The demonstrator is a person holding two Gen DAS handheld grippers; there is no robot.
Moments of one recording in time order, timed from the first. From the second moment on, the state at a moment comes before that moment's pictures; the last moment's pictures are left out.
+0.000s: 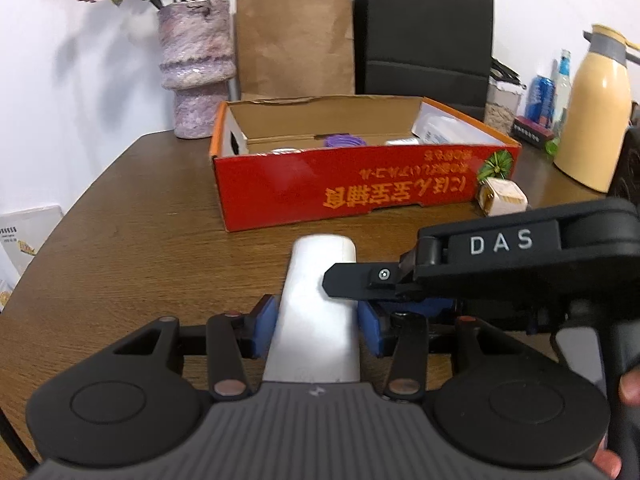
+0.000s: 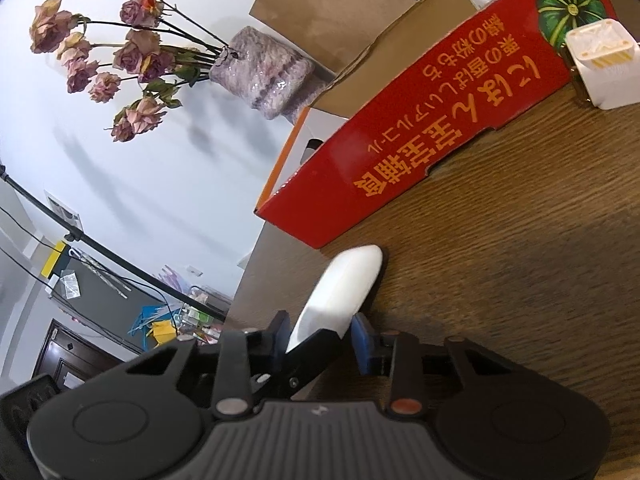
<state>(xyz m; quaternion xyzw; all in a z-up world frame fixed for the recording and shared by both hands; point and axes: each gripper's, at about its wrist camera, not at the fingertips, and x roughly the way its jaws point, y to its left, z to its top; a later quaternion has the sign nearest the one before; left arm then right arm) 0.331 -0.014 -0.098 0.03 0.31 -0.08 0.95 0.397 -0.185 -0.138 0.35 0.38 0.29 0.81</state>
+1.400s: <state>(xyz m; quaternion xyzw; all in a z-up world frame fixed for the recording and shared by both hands) 0.321 -0.033 -0.105 0.05 0.33 -0.03 0.94 0.349 -0.256 -0.088 0.14 0.25 0.17 0.94</state>
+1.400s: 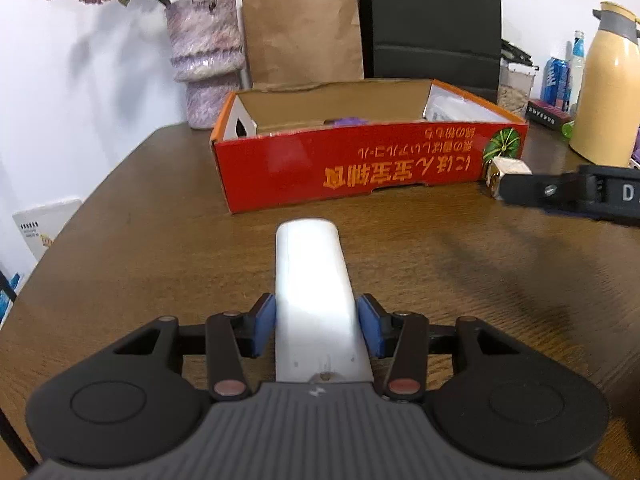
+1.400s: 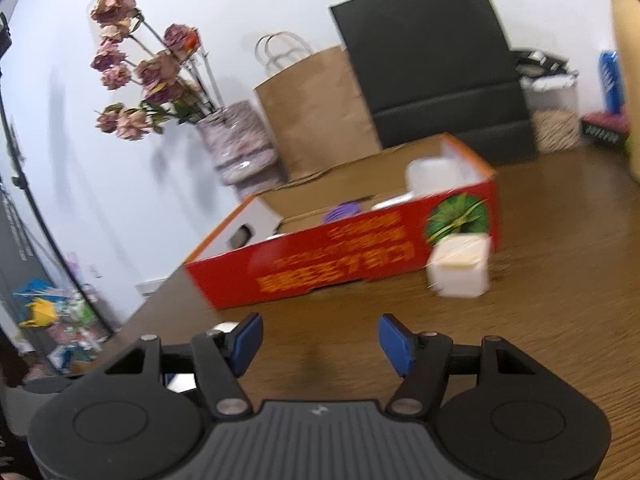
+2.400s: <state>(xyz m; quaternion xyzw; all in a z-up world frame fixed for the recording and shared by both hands) 0.342 -0.036 -0.098 0.01 0.31 0.02 0.95 0.447 -0.270 -0.114 0.05 0.32 0.01 0.95</state>
